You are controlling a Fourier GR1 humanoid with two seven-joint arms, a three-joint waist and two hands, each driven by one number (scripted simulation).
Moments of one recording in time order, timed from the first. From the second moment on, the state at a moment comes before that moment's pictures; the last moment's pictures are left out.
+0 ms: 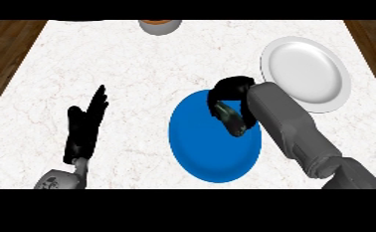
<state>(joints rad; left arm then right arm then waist) -0.09 0.27 -0.22 -1.42 0.12 0.33 0.19 -1.03 -0.12 0.76 -0.22 0.65 0.31 -0.84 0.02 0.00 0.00</state>
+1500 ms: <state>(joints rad) -0.04 0.28 -0.15 -1.43 0.12 0.29 0.19 -0.67 -0.60 0.25 -0.92 0.32 -0.15 -0.42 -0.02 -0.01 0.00</state>
